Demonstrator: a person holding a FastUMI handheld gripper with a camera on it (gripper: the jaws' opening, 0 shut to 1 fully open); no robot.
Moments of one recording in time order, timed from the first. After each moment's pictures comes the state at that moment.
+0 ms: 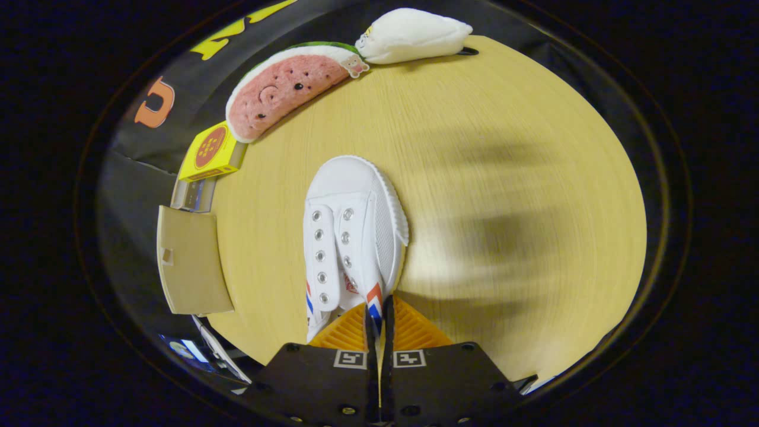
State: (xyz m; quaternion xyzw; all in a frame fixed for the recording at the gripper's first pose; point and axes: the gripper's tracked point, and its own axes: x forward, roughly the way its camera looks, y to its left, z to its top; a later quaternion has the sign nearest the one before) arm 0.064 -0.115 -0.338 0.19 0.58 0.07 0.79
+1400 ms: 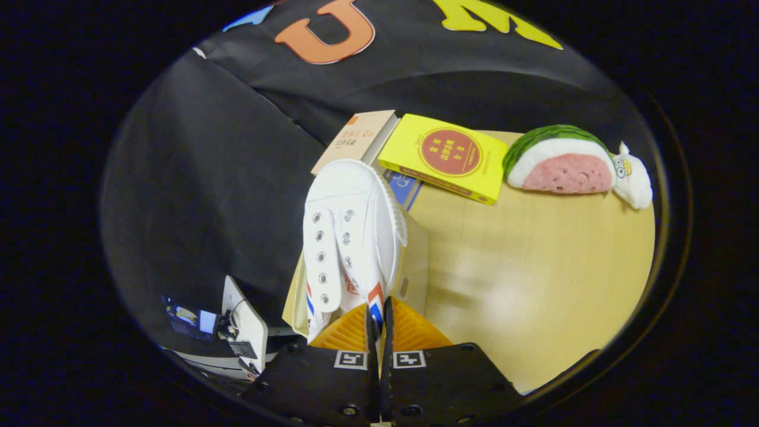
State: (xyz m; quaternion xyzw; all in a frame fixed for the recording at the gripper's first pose) arm 0.071 0.273 -0.133 0.05 0.52 0.25 0.81
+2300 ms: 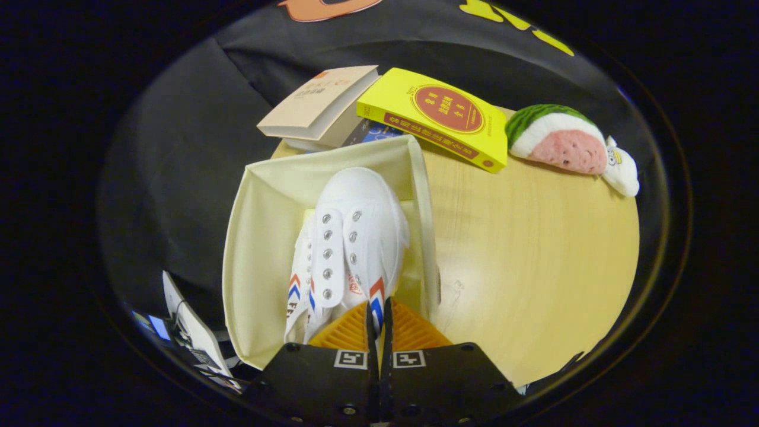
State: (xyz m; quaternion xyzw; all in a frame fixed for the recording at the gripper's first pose) arm 0.080 0.326 -0.246 -0.02 0.55 0.12 0.83
